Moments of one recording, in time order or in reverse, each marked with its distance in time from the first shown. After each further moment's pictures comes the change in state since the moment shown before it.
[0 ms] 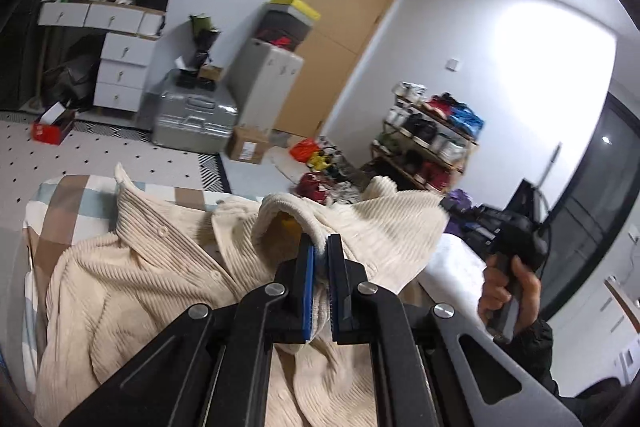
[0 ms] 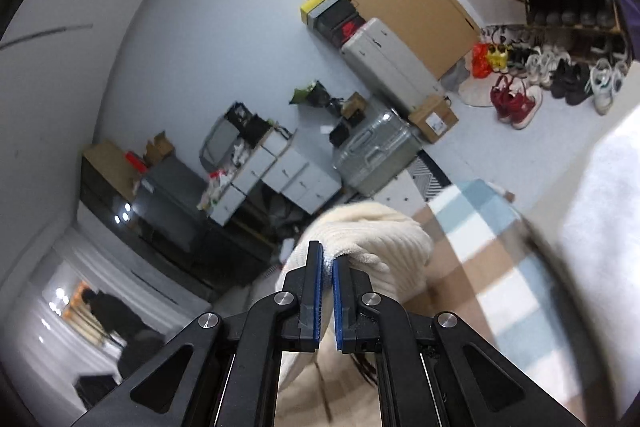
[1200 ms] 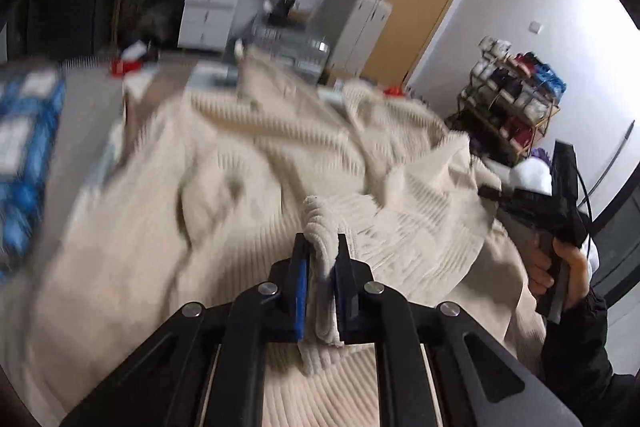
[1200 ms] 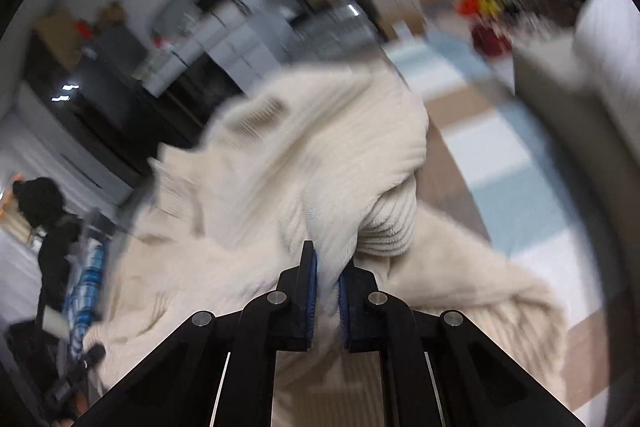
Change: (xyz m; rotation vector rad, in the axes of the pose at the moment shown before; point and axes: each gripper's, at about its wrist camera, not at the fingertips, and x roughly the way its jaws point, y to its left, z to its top) left arm -0.025 0.074 -0.112 -0.074 0.133 0.311; right arm 0.087 -0.025 -0.100 -0.210 0.304 -0.250
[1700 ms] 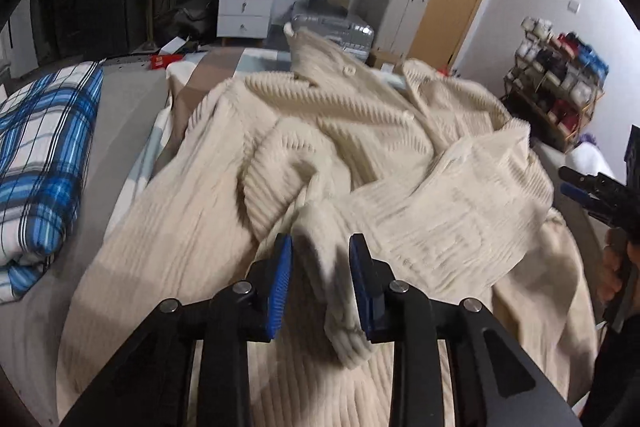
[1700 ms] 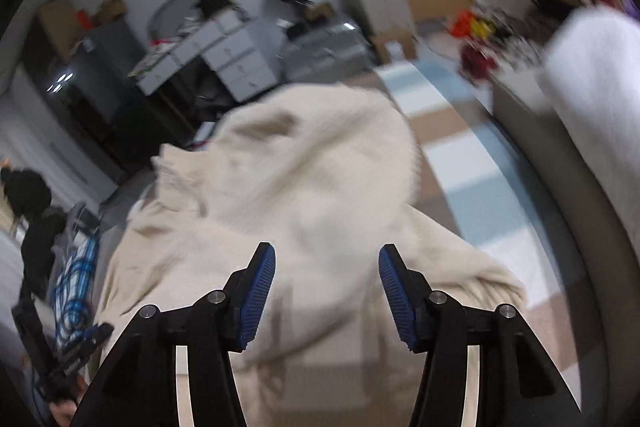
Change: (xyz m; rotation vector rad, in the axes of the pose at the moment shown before) left arm 0.021 0.025 -0.011 0.008 0.061 0.176; right arm -0.023 0.034 -0.012 -0.108 -0.038 -0.036
